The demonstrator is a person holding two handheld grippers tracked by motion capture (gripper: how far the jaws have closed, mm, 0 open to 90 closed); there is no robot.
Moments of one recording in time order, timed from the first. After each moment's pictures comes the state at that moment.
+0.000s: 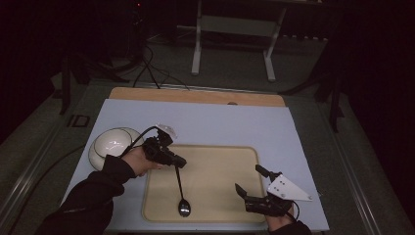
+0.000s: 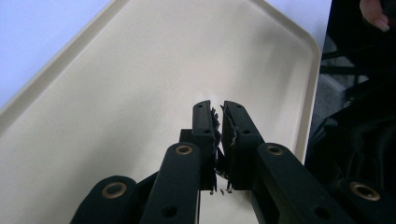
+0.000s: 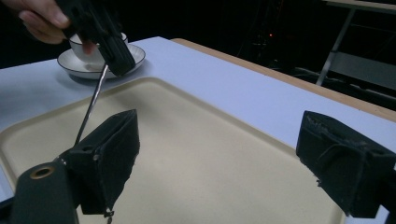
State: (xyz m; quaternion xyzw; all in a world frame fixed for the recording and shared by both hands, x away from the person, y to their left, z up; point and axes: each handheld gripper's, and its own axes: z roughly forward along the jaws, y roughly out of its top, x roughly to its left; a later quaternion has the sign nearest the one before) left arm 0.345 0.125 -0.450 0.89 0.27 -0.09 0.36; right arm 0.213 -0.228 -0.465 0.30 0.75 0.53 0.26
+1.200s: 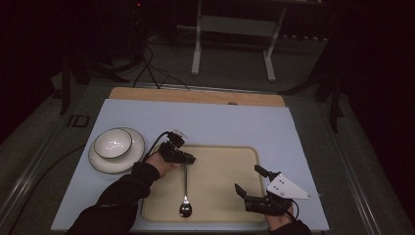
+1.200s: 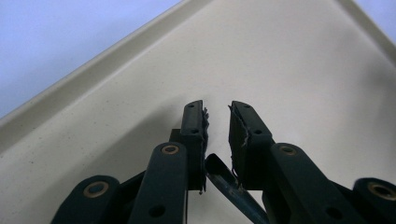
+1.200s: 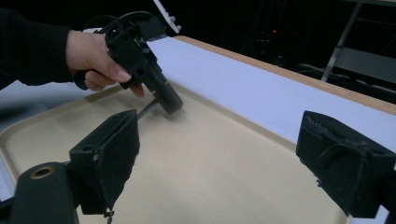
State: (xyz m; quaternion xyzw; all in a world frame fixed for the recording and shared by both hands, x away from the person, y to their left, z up) left arm 0.378 0.093 -0.521 0.85 0.38 -0.04 0.36; right arm 0.215 -0.228 -0.467 0.30 0.75 0.53 0.25
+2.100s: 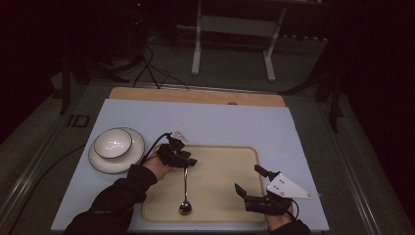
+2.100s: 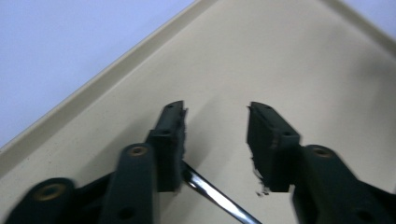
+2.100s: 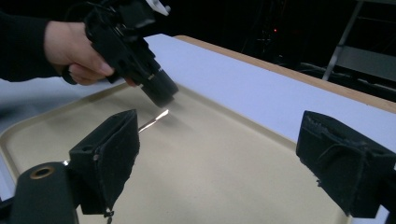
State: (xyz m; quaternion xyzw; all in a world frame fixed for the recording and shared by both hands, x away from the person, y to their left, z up) left arm 0.351 0.092 -0.499 0.86 0.35 0.02 0.37; right arm 0.216 -0.228 -0.468 0.30 0.75 0.53 0.25
